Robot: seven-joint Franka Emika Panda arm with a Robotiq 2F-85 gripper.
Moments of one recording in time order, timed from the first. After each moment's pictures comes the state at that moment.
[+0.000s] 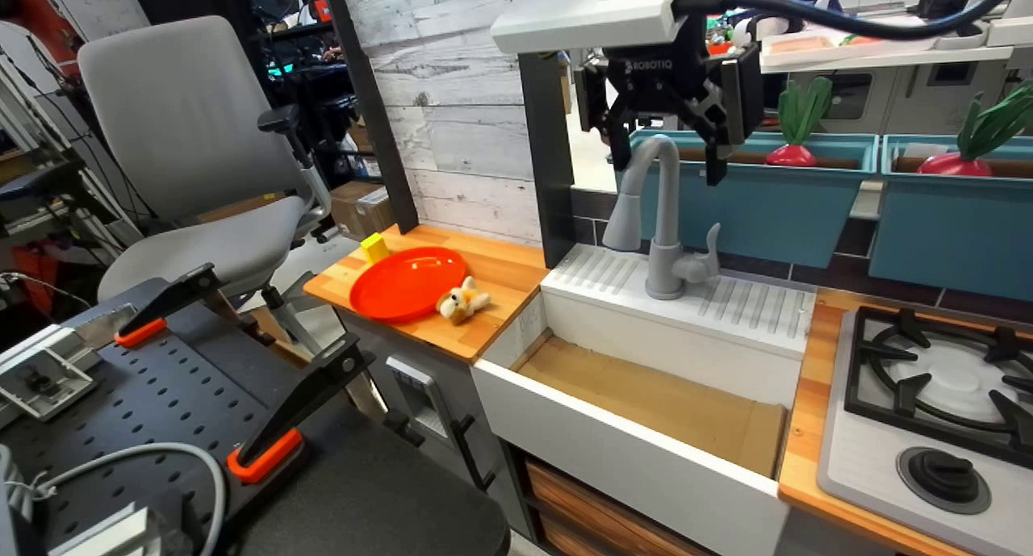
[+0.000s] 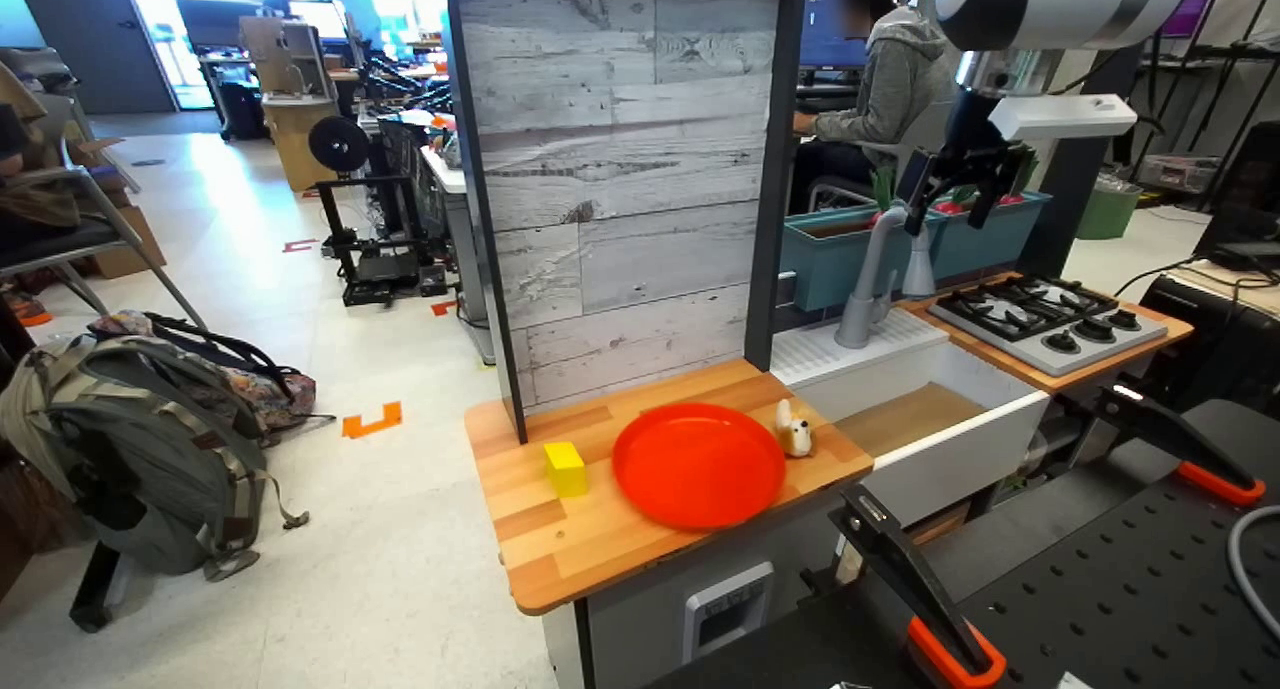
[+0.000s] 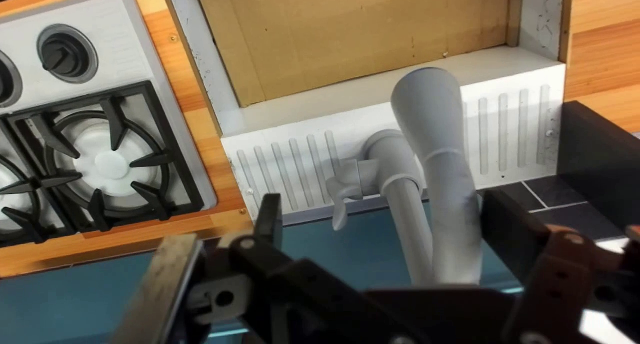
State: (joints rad) arm -0.31 0.67 -0.05 -1.83 0.05 2.67 -0.24
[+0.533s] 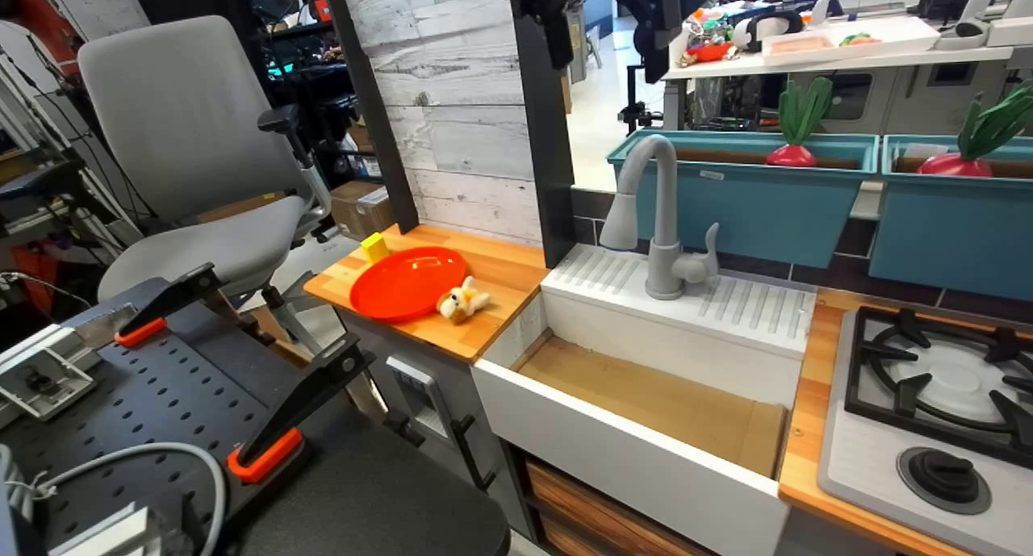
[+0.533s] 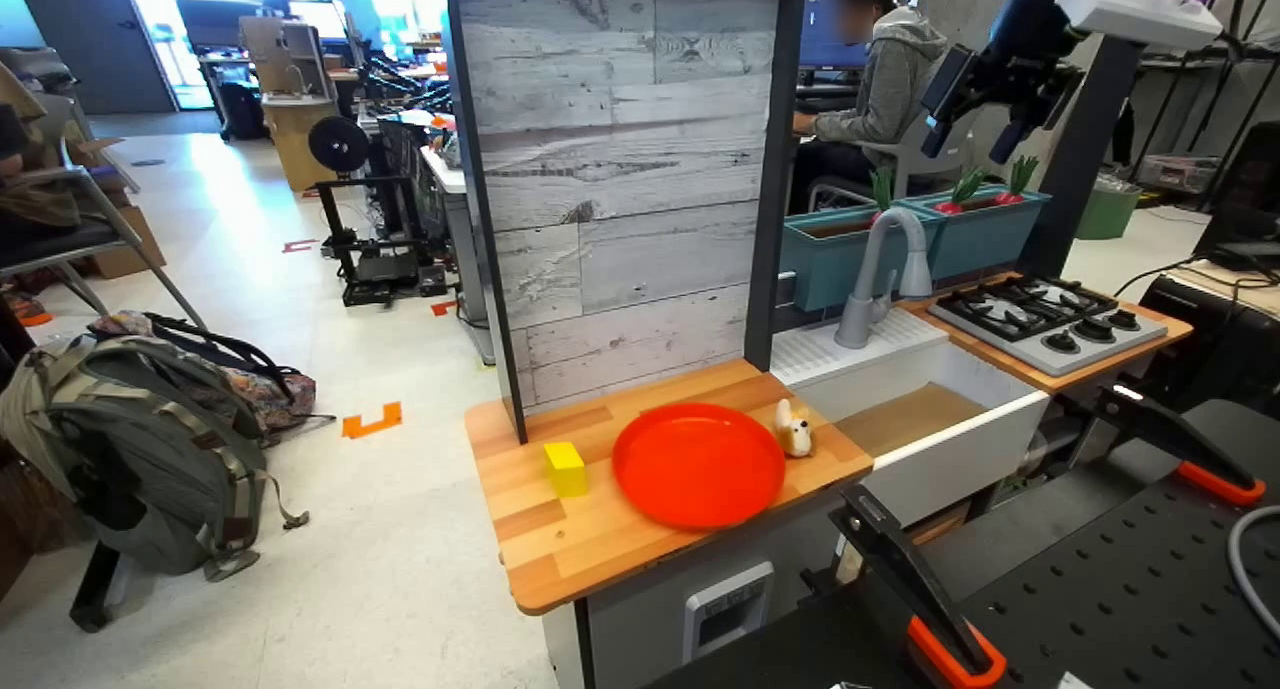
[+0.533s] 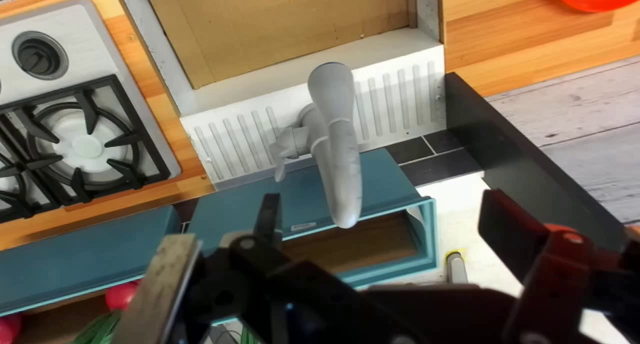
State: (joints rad) arm -0.40 0.37 0.05 -2.08 0.25 2.67 -0.38
